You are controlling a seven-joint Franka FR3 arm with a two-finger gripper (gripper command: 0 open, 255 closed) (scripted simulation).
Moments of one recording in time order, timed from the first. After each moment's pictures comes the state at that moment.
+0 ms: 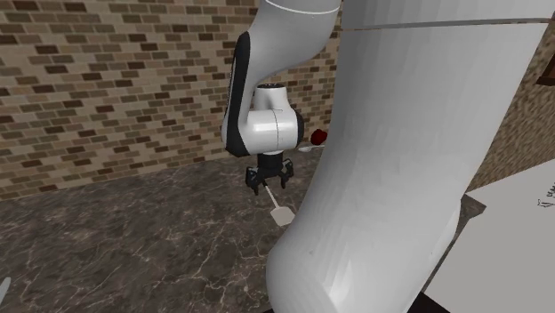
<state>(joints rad) -0.04 0.05 -0.36 -2.70 0.06 2.81 -0.12</state>
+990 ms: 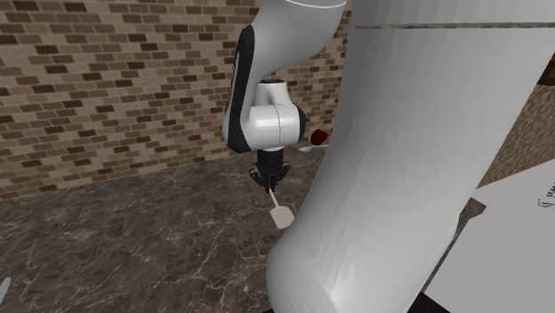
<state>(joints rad) -0.04 0.01 -0.36 -2.70 0.02 2.77 -0.10</state>
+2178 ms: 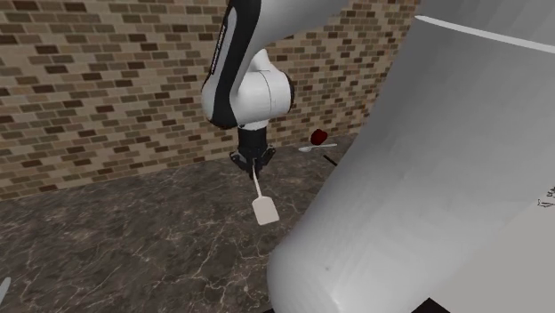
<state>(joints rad) -0.03 -0.21 -0.28 -2.69 -0.10 2.55 0.12</state>
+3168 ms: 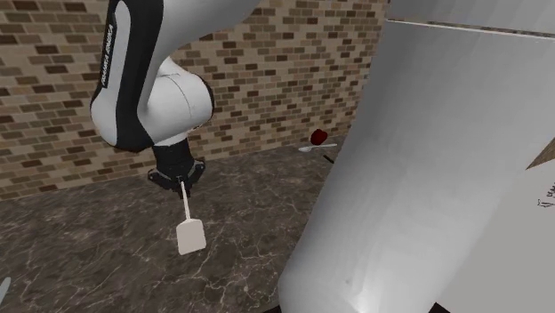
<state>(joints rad) 0.17 -0.11 0.00 -2.57 -0.06 2.51 0.55</state>
